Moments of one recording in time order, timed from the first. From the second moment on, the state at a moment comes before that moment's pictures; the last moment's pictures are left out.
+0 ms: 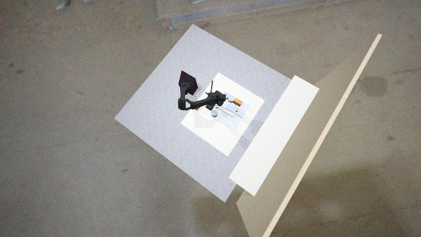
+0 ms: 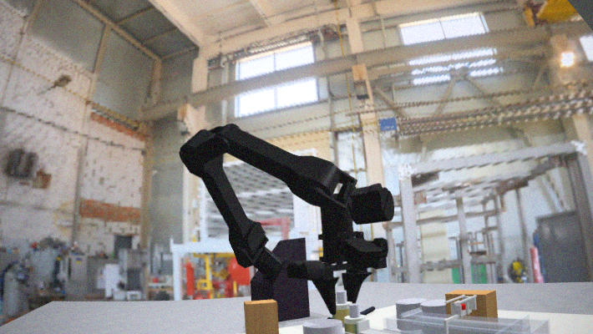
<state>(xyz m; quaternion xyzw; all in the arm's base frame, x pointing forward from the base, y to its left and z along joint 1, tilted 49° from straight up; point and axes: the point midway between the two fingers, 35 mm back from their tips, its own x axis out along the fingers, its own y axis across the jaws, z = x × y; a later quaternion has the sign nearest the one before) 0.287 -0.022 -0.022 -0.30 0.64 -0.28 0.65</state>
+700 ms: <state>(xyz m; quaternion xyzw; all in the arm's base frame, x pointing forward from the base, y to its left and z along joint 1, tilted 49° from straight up) 0.295 -0.023 -0.023 -0.30 0.64 -0.28 0.65</state>
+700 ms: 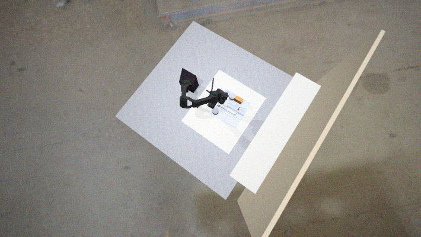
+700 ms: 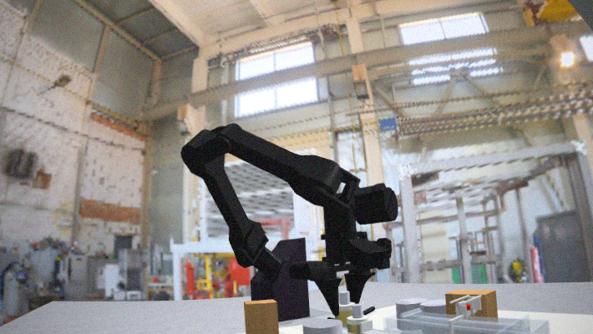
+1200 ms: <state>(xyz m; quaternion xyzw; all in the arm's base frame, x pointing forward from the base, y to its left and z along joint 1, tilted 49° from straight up) 0.302 -0.022 -0.023 -0.30 0.64 -0.28 0.65</state>
